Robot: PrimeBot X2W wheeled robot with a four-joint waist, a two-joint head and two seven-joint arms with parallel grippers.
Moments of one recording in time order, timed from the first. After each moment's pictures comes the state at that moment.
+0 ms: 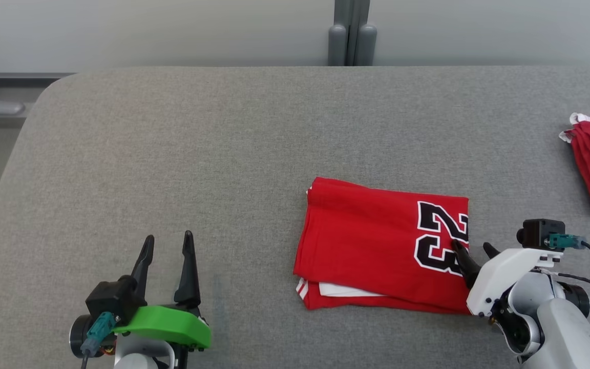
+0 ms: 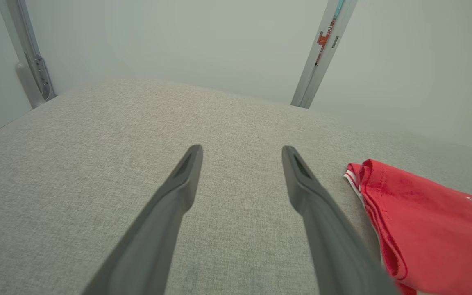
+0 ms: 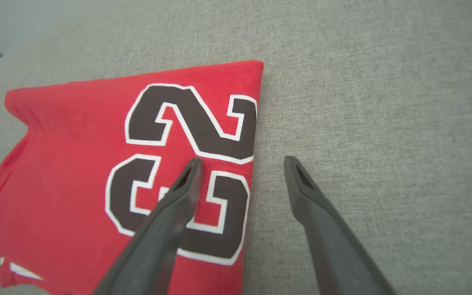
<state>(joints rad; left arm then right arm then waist) -0.10 0.05 -0.18 0.29 -0.36 -0.01 -0.26 -0.22 -0.12 0.00 0.44 0.41 0.13 0.24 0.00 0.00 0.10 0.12</state>
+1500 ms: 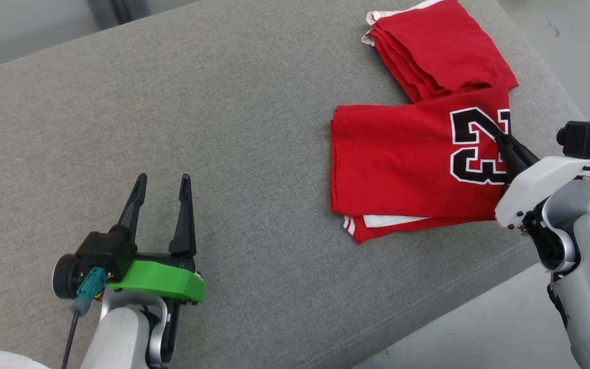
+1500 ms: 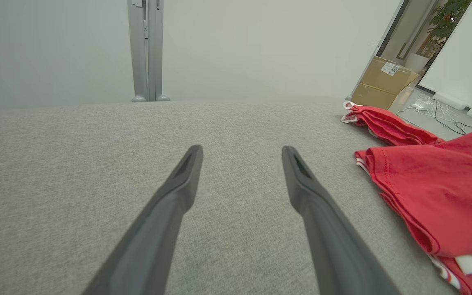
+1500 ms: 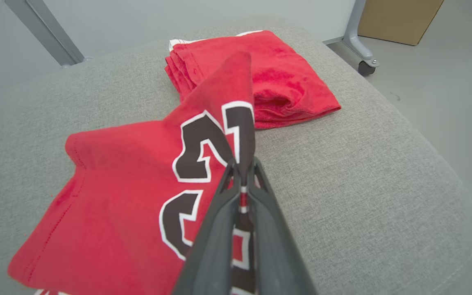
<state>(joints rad) -0.22 0.09 -0.20 0.19 -0.29 -0.02 -0.23 -0.44 -0.27 0.05 0.34 0.43 0.13 0.22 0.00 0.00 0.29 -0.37</state>
